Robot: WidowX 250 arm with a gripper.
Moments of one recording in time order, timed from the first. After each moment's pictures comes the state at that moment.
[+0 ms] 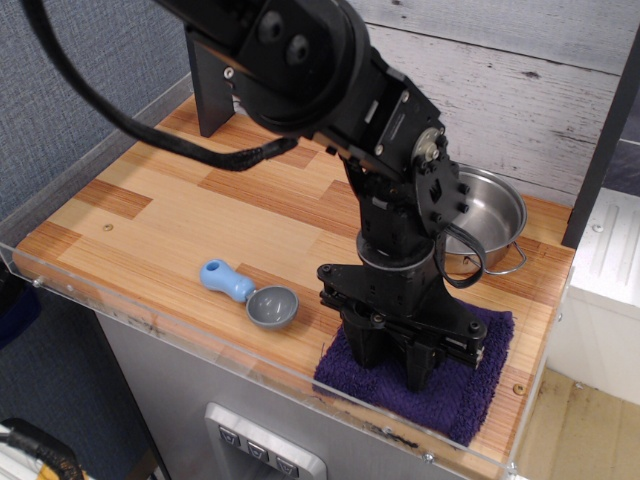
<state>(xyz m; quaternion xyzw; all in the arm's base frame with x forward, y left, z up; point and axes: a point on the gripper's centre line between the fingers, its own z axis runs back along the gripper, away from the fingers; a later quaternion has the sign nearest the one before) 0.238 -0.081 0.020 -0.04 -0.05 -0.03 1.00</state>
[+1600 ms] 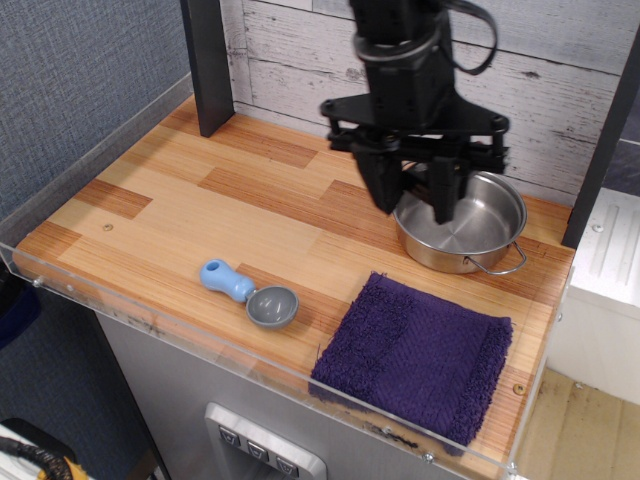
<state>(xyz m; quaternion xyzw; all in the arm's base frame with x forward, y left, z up) 0.291 -0.069 0.112 -0.09 -0.10 0.00 0.99</state>
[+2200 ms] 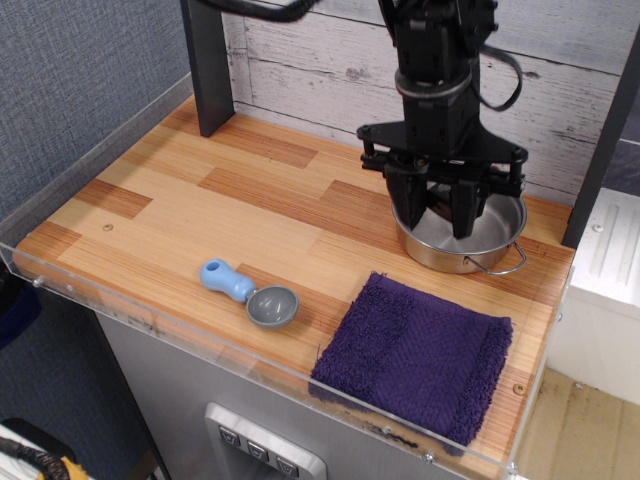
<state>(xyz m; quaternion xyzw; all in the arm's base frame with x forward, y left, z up) 0.324 -0.070 0.072 -0.07 -0.09 0.00 0.99</state>
